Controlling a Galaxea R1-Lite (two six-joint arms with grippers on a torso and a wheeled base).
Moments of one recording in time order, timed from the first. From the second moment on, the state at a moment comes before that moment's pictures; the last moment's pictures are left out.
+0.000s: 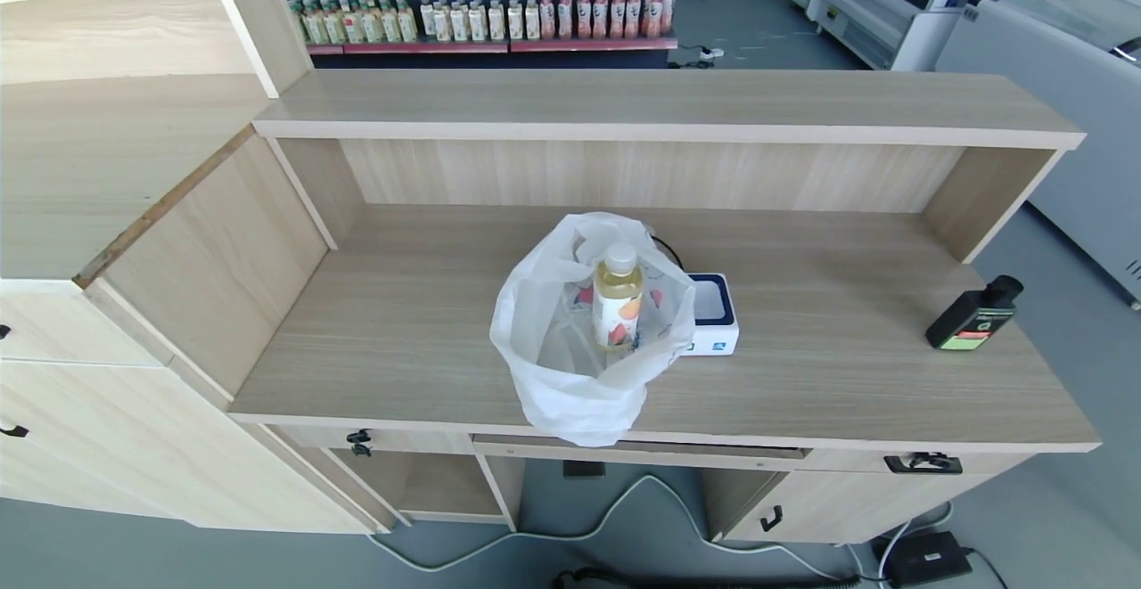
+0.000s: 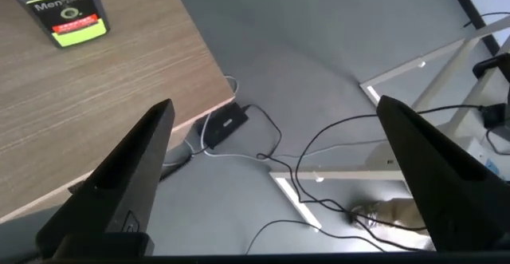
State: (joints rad) left arm 0.00 0.00 0.00 -0.05 0.13 0.00; right arm -0.71 1.51 -0.64 -0.52 -0.03 -0.23
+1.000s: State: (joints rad) left arm 0.00 0.00 0.00 -0.05 0.13 0.00; right arm -0.77 2.02 -0.97 -0.74 0.07 -0.56
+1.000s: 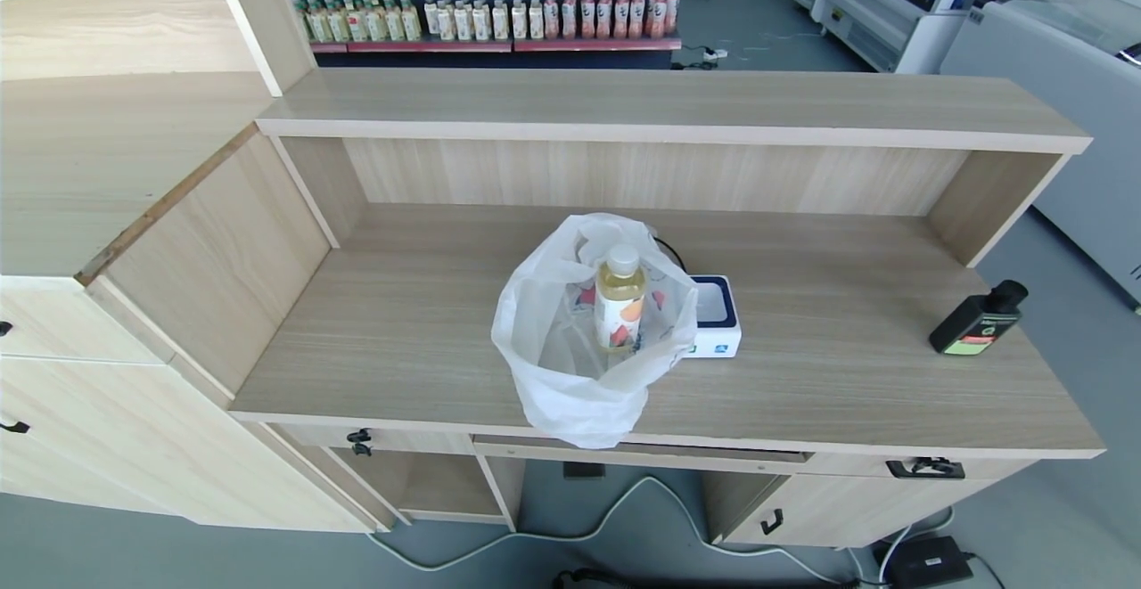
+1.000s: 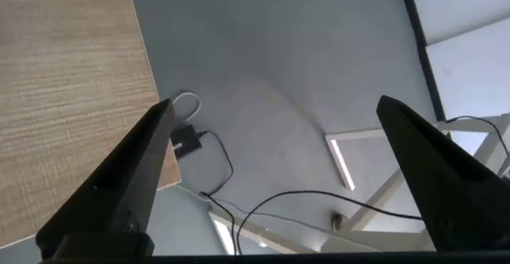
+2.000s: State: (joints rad) left arm 0.00 0.00 0.00 -0.05 0.13 0.00; right arm -0.58 2.13 -1.06 -0.73 0.20 -0.47
